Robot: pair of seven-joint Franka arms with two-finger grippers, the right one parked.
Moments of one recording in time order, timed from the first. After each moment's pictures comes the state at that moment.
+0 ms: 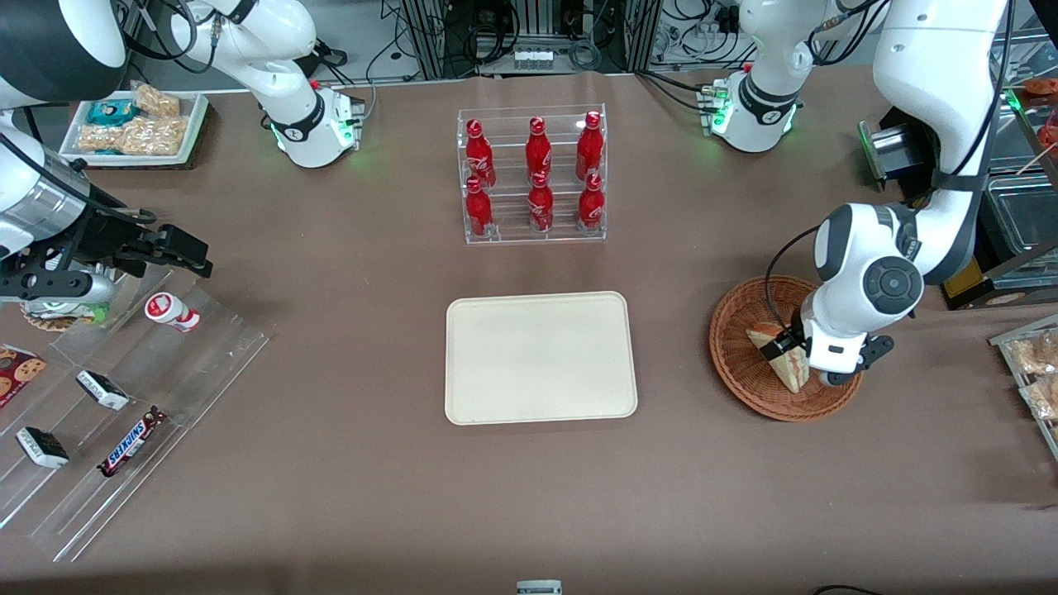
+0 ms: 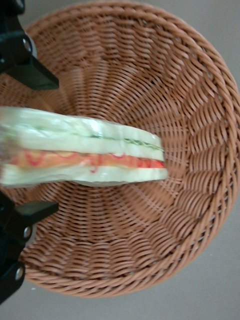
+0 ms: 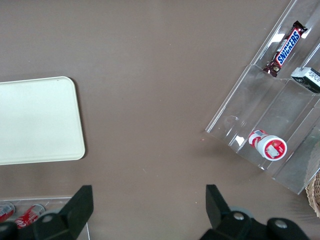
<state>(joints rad) -0.01 0.36 -0.10 -2.05 0.10 2.31 -0.74</state>
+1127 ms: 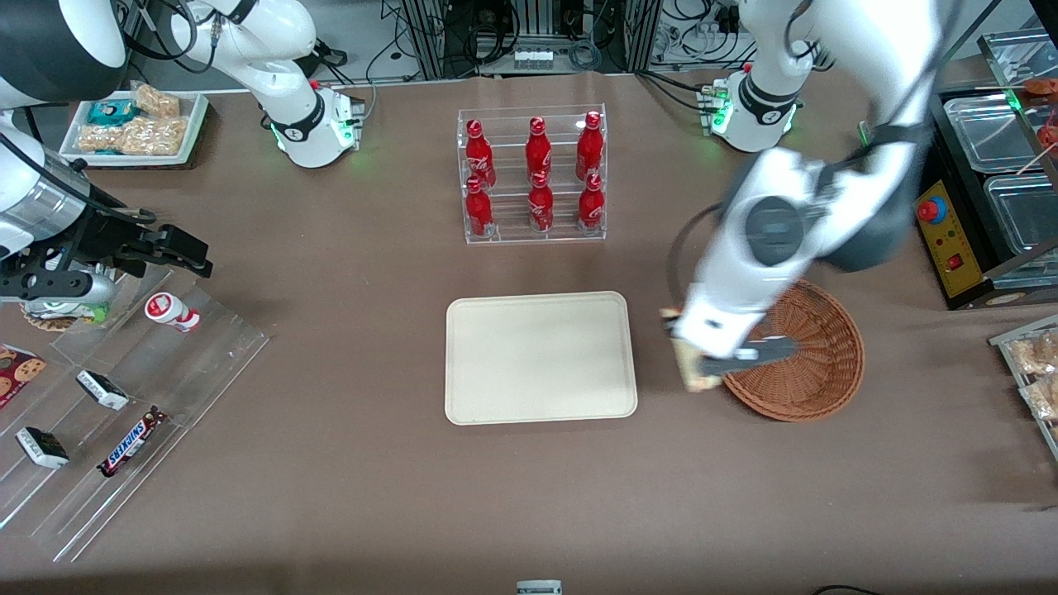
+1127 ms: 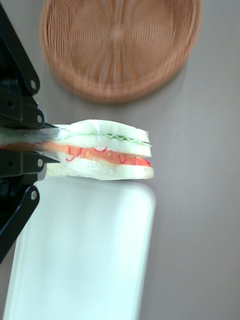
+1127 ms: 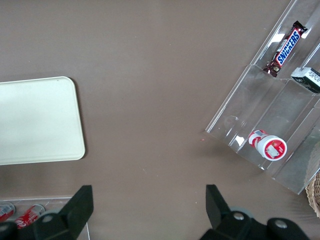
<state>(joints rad) -0.33 0.44 -0.23 -1.57 0.13 1.95 -0.74</state>
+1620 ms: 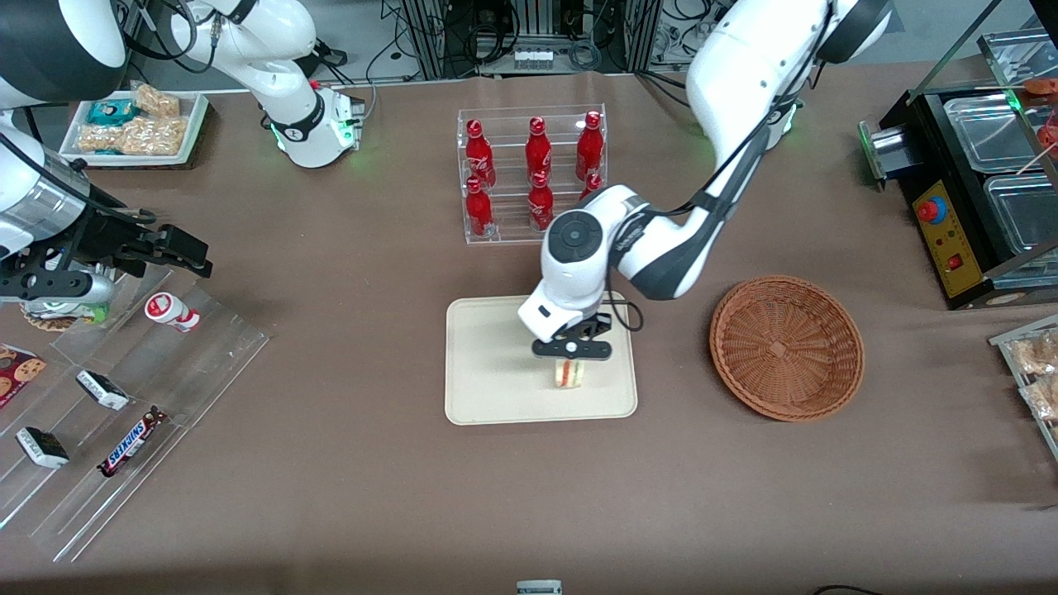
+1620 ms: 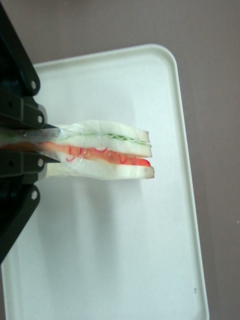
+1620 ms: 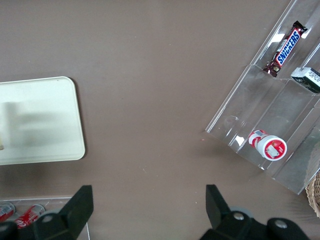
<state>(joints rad) -0.54 0.68 -0.23 -1.50 0.25 2.21 -0.77</state>
